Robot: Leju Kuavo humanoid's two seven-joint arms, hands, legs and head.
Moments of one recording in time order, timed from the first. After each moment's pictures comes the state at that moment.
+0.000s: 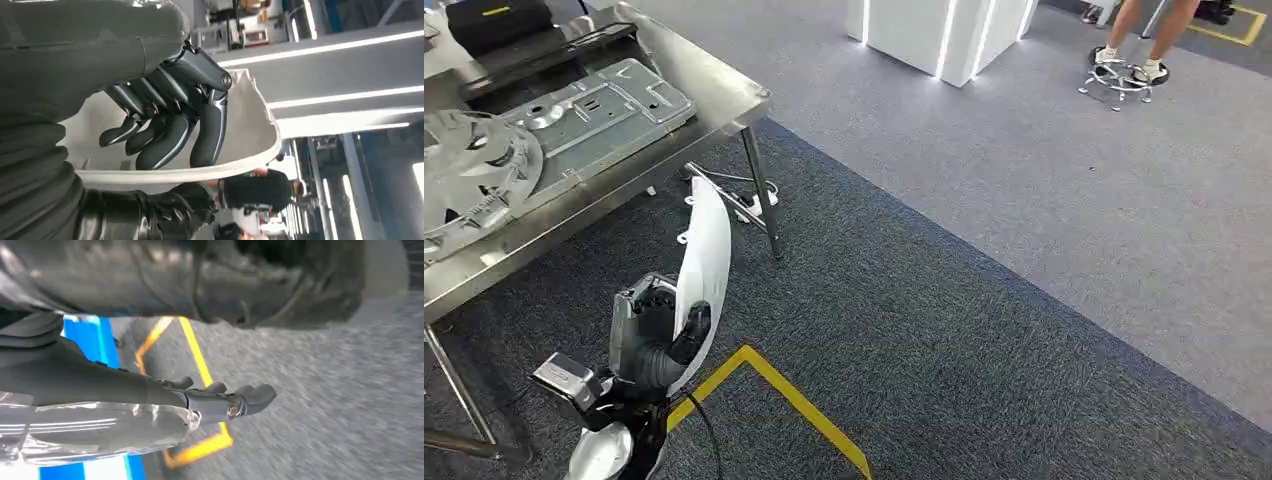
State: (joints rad) left arm -0.01 0.04 -0.32 -1.76 0.10 0.10 -0.47; right arm -0.11 0.08 -0.94 -0.21 1.17 -0.03 0.01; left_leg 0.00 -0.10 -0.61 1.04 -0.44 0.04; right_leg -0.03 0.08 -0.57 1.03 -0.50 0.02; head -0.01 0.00
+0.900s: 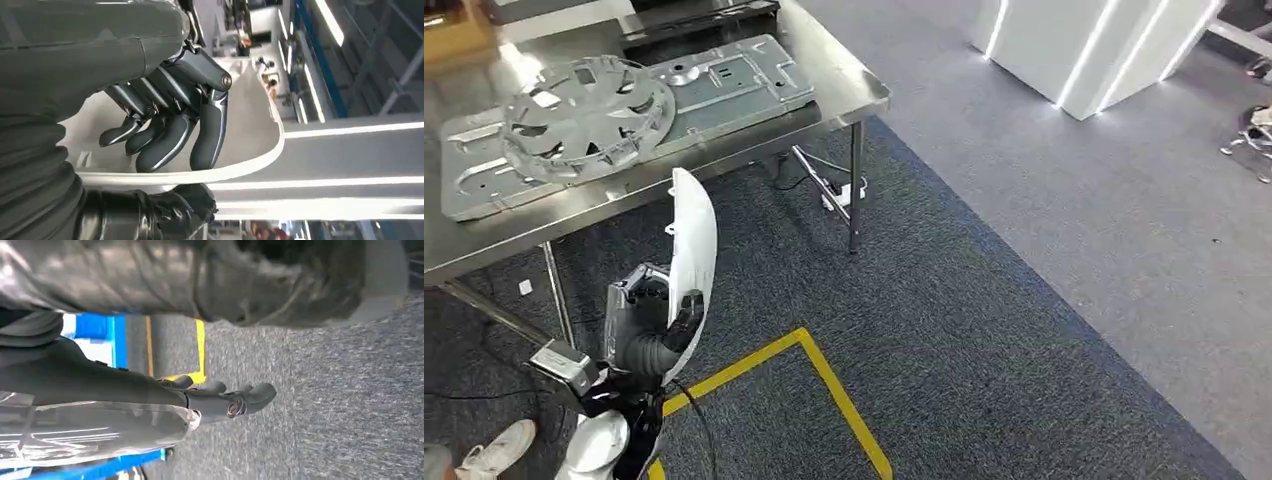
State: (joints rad) left arm -0.04 0.05 -0.29 -1.72 0.12 0.10 -0.48; right arm -0.12 0.09 -0.87 -0.21 1.20 -0.03 0.05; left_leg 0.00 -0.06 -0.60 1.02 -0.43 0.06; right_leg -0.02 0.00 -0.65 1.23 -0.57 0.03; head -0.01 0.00
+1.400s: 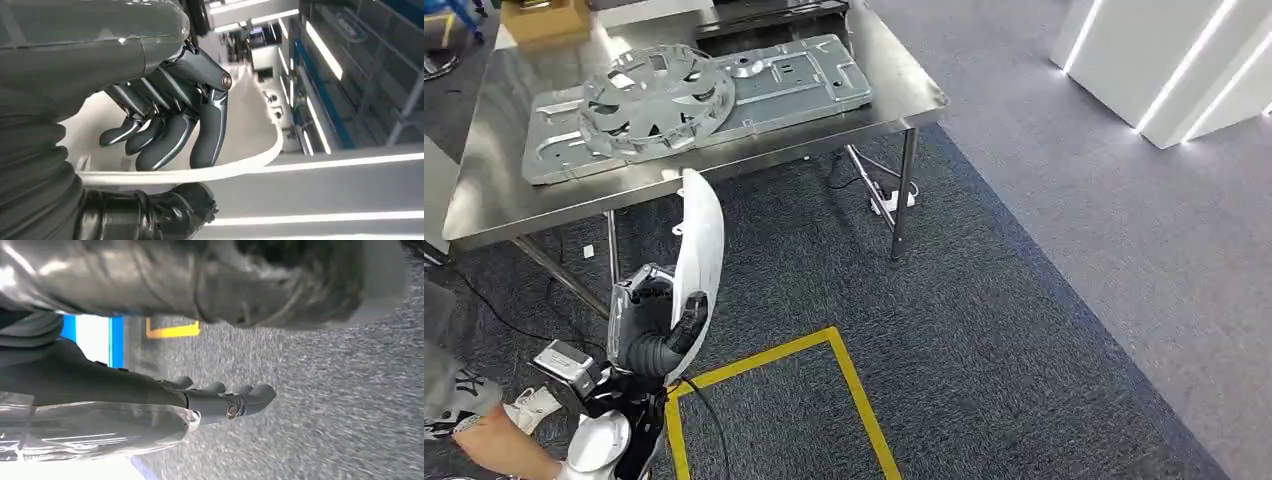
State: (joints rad) left arm -0.04 0.05 -0.29 -1.72 0.13 0.10 -0.48; right arm -0.12 0.08 -0.86 -0.22 1.21 -0.04 0.06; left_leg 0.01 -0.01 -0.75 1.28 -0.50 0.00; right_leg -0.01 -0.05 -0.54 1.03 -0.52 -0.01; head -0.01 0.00
